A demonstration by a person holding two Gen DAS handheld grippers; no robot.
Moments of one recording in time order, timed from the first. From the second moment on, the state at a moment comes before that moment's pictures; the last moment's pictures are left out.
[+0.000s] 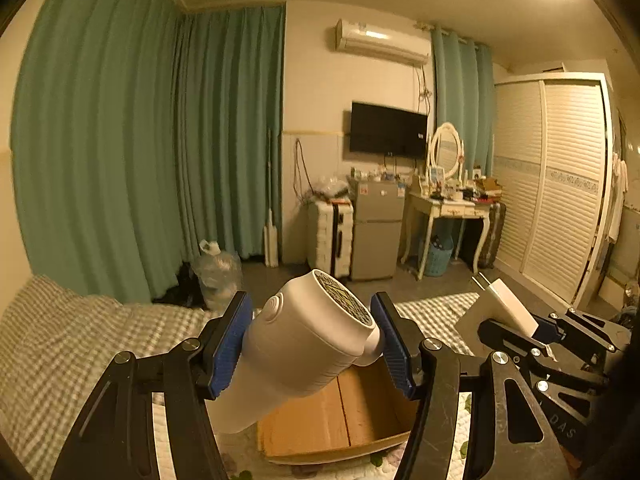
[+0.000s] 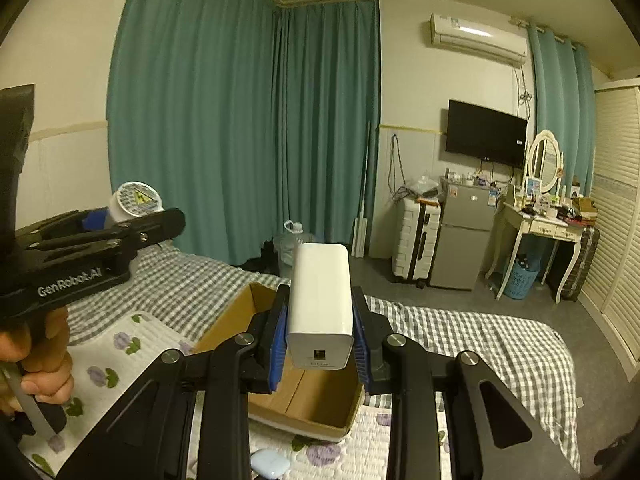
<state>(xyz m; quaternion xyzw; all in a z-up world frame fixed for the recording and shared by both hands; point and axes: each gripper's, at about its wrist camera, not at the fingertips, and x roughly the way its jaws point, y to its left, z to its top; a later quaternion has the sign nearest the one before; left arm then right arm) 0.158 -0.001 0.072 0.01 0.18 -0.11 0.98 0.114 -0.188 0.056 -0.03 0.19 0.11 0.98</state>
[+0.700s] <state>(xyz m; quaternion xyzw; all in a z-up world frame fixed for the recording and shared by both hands) 0.282 -0.027 -0.066 0.00 0.33 -0.12 0.94 0.240 -0.184 -0.089 -0.04 0.33 0.12 0.94</state>
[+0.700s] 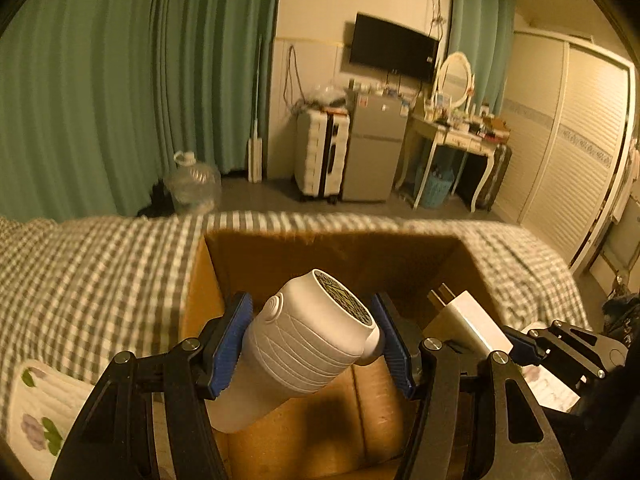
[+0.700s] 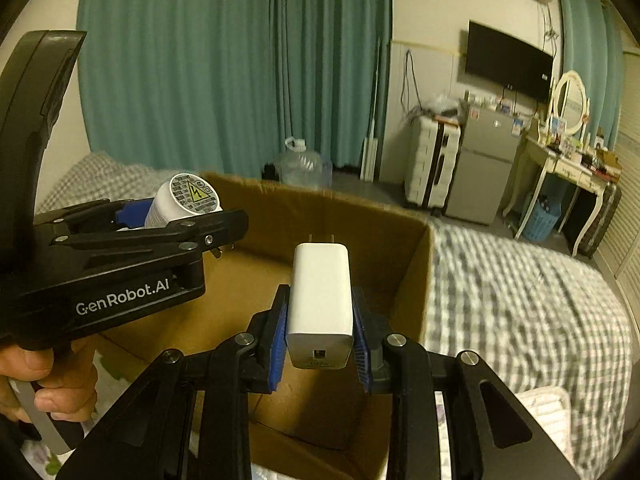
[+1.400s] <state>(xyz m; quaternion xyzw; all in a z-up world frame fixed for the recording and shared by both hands) 0.241 -0.005 0.024 -0.03 0.28 -0.08 0.96 0.193 -0.211 -0.026 -0.04 0.24 0.06 0.97</state>
